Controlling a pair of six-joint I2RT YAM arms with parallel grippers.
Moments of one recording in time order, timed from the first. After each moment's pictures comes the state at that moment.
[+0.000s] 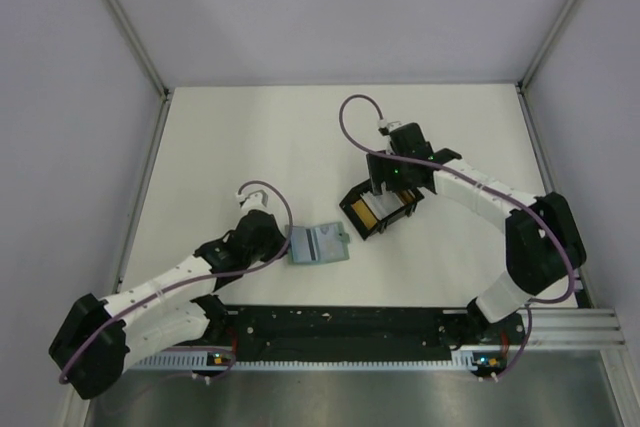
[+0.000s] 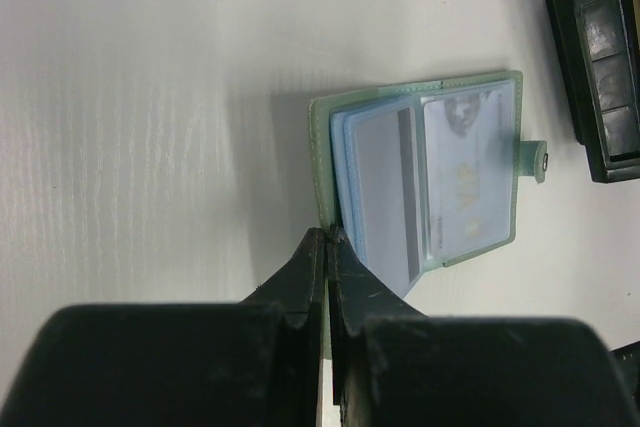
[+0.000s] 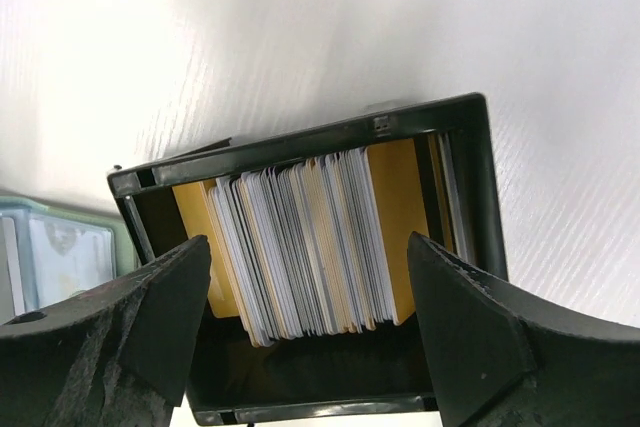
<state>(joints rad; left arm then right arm) -0.71 0.93 0.37 -0.20 -0.18 -0.85 0.53 1.58 1.10 -0.44 0.03 0.23</state>
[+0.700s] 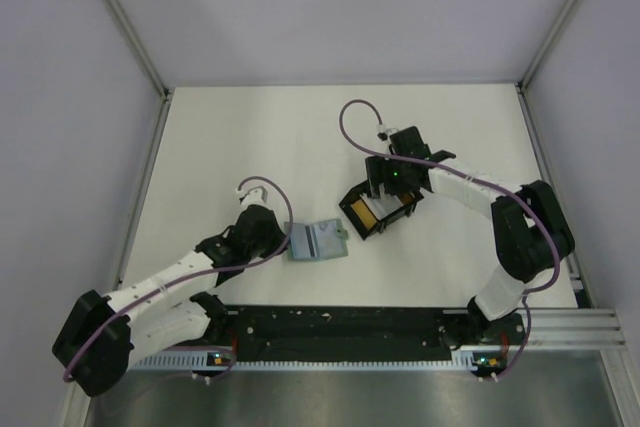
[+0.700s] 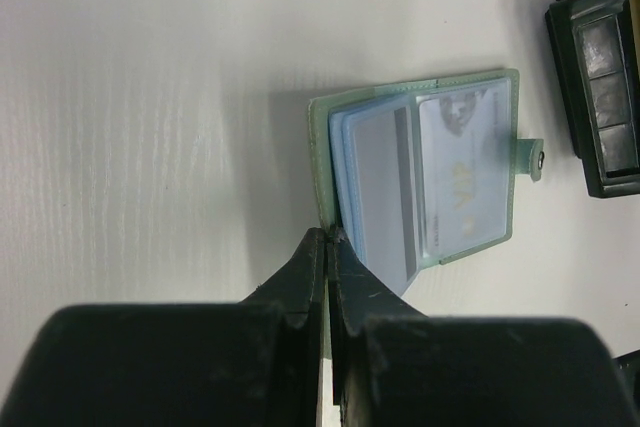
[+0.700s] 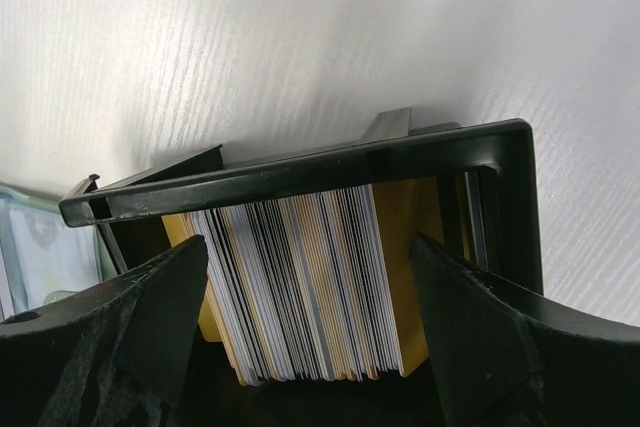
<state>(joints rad) -0.67 0.97 0.41 -0.20 -0.15 -0.83 0.47 1.67 1.08 -0.36 -0.10 0.24</state>
